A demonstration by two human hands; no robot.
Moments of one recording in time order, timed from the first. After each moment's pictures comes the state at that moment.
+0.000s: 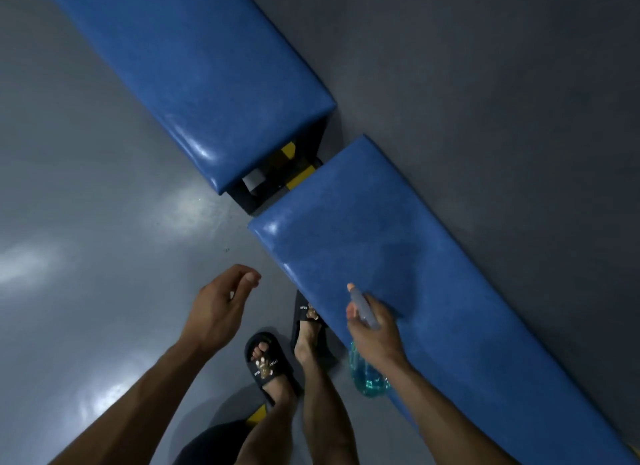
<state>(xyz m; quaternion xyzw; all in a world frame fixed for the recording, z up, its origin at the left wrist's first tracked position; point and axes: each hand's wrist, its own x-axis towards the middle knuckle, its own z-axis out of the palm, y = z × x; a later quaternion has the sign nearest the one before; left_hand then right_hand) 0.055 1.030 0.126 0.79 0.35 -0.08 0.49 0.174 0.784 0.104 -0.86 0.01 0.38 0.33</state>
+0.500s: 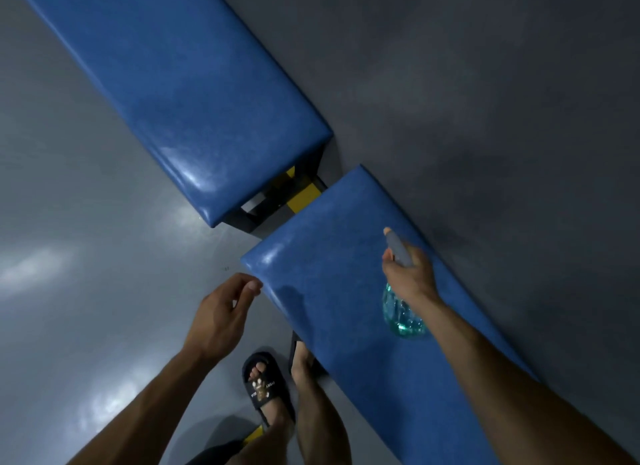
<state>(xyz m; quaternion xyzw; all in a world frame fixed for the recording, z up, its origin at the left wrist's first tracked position) 0.119 1.047 0.125 0.79 0.37 -0.10 0.48 0.356 0.830 0.106 -0.91 0.00 0.30 0.28</state>
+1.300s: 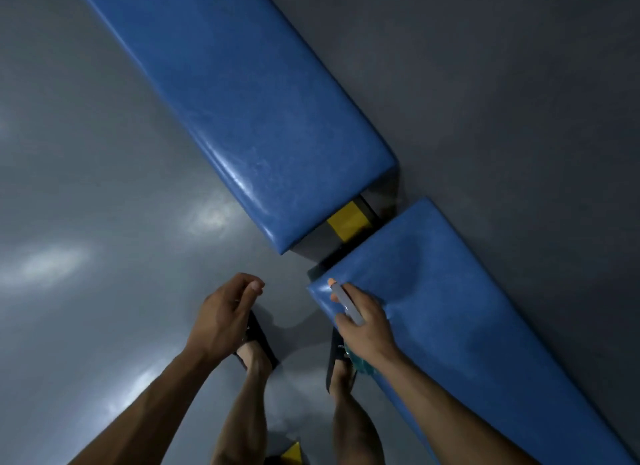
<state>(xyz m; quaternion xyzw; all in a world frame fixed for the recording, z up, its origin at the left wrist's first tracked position) 0.085 1.190 0.127 0.77 0.40 -0.08 0.49 0.228 0.983 0.109 -0.85 -0.19 0.37 0.33</state>
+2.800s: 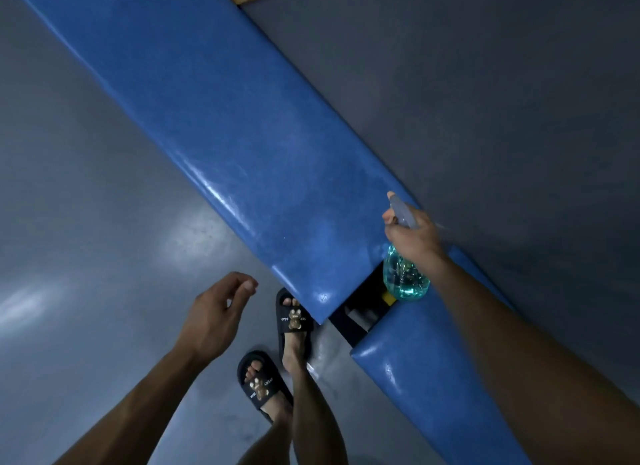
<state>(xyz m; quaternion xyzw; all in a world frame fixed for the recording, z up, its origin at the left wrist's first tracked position) 0.141 1.379 0.114 0.80 0.34 -0.09 0.48 0.419 1.171 0.107 -0.91 0.00 0.26 0.33</state>
